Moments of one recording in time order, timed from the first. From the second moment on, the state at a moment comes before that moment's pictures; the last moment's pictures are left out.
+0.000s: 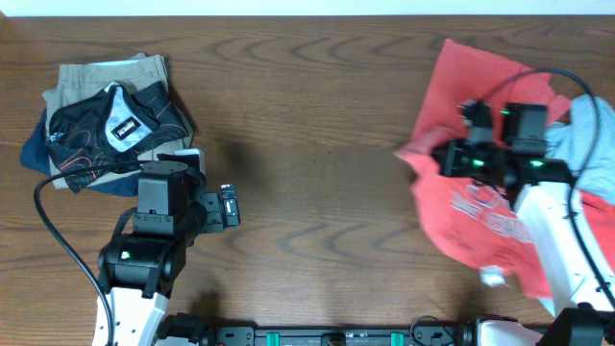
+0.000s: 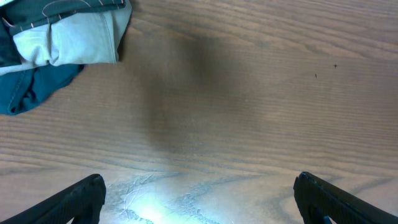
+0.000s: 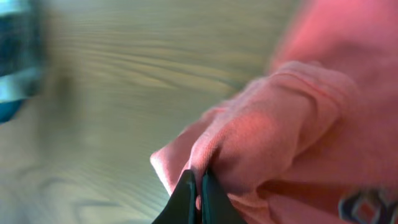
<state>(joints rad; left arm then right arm) -0.13 0.90 0.80 -0.83 0.02 -0.22 -0.01 1.40 0.93 -0.49 -0.54 0.11</state>
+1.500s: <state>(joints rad) -0.58 1.57 0.80 -0.14 0.42 -0.62 -0.29 1.25 0.93 -0.91 0.03 0.27</state>
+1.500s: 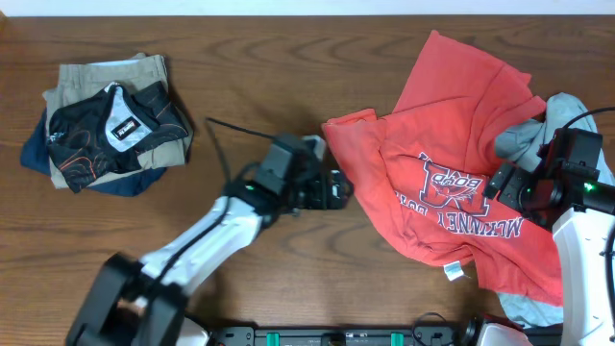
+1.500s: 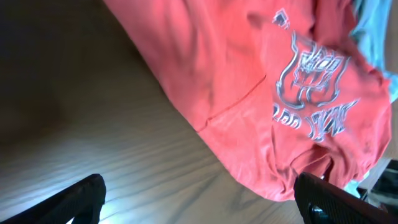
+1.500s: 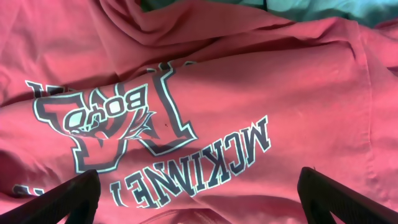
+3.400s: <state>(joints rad) -0.08 1.37 0.81 -0.74 0.32 -0.61 -0.28 1.30 0.93 -0.90 -0.14 0.17</state>
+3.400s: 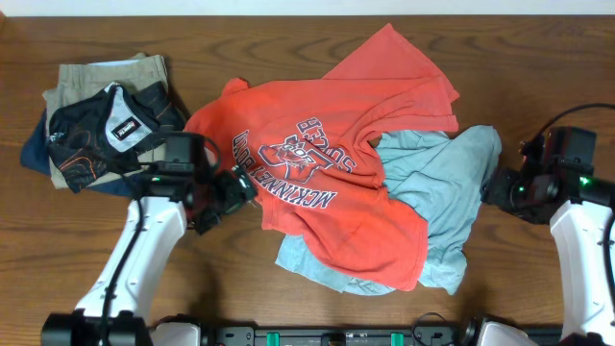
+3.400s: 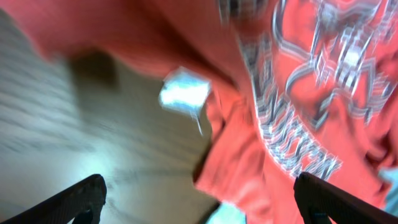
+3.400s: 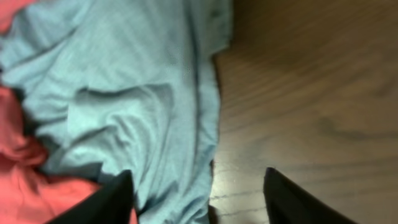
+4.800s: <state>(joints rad) -0.14 1.67 0.81 -0.80 0.36 -0.57 -0.30 1.84 1.07 -0.77 -0.14 0.35</state>
